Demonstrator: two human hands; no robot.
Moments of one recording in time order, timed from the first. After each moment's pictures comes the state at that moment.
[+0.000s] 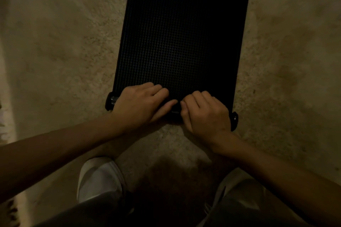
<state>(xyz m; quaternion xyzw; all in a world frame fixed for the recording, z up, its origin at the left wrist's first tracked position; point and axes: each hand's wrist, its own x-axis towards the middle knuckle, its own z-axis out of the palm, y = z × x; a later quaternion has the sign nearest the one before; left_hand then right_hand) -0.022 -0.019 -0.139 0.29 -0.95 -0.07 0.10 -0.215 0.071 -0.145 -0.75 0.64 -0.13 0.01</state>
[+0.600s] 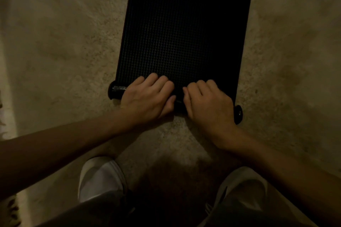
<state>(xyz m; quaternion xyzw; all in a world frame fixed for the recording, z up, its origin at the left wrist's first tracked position) -0.034 -0.025 -0.151 0.31 -0.95 0.02 0.09 -0.214 0.050 -0.133 -0.73 0.68 -0.09 0.00</state>
